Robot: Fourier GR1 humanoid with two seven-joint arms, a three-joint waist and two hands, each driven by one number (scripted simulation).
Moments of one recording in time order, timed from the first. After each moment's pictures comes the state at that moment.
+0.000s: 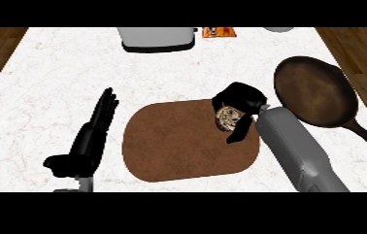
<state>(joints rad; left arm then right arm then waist) 0.02 0.08 -0.14 -1.59 0.03 0.08 -0.10 -0.67 -0.18 0.31 -0.74 1.00 0.16 -0.52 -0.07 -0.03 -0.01</state>
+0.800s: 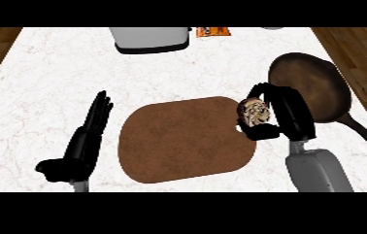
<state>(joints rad) 0.05 0.09 -0.12 -1.61 0.03 0.09 -0.10 -0.24 -0.16 0.10 -1.49 0.89 -0.07 -0.01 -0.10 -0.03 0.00</state>
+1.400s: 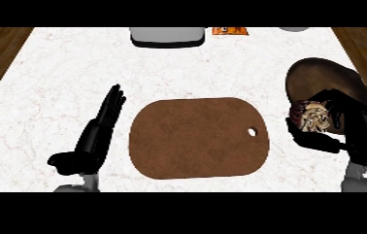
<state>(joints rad) -0.01 0.07 -0.15 -1.60 0.02 0.05 -0.09 -0.06 -0.20 -0.15 -1.75 0.72 -0.08 0.07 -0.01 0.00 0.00</state>
